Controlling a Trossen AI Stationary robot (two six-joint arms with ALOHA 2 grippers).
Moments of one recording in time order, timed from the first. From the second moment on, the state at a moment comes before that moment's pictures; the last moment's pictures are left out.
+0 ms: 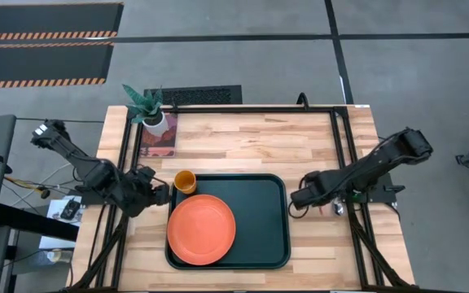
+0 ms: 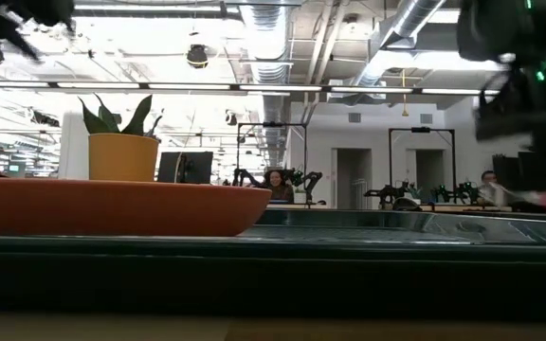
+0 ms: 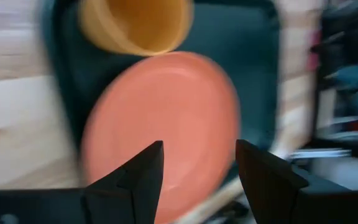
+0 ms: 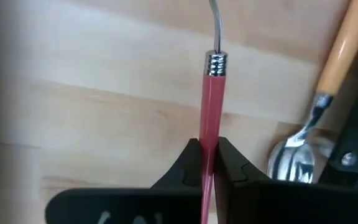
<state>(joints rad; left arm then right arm) -0.62 0.93 0.87 -0.92 -0.43 -2.01 0.33 1.39 0.76 -1.05 0.03 1.69</state>
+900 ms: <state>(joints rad) 0.01 0.98 0.87 -0.25 -0.21 -1.59 0.25 1.64 1.30 -1.43 1.20 0.44</state>
